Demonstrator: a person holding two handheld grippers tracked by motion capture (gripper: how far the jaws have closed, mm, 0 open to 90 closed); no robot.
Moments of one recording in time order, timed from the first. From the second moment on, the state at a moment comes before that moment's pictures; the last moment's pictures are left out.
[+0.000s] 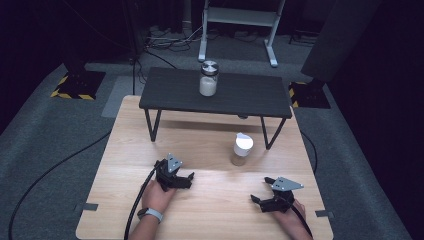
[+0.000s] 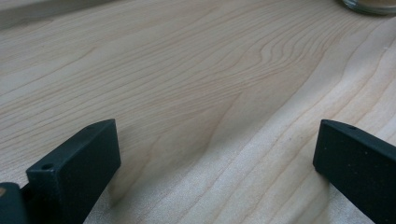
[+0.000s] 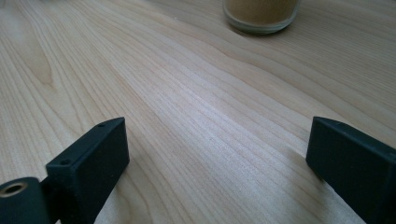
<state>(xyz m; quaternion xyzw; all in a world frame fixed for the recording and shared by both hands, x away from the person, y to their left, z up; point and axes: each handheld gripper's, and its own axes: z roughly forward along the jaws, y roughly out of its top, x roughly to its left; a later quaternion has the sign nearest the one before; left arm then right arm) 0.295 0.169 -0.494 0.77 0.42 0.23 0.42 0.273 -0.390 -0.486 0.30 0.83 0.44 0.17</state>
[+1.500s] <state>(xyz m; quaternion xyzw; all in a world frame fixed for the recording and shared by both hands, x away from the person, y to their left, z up) 0.295 0.169 -0.494 0.77 0.43 0.23 0.42 0.268 -0.396 -0.469 0.28 0.82 0.47 0.17</state>
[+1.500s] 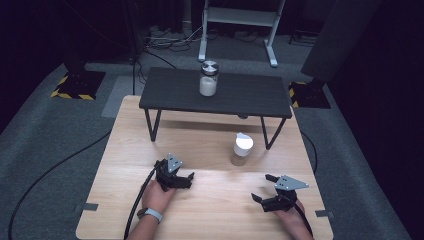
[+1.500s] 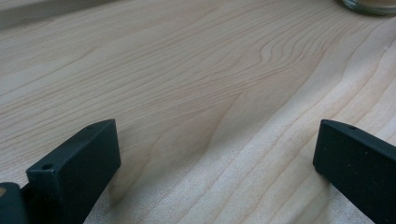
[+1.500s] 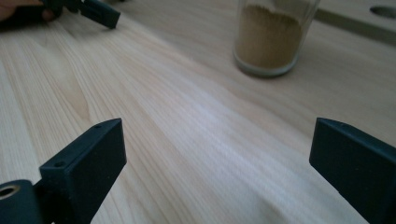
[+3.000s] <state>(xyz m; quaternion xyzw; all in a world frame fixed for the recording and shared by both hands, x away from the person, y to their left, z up) 0.294 0.169 -0.494 0.77 0.42 0.23 0.42 0.296 -0.360 -0.452 0.31 0.76 0.50 0.26</state>
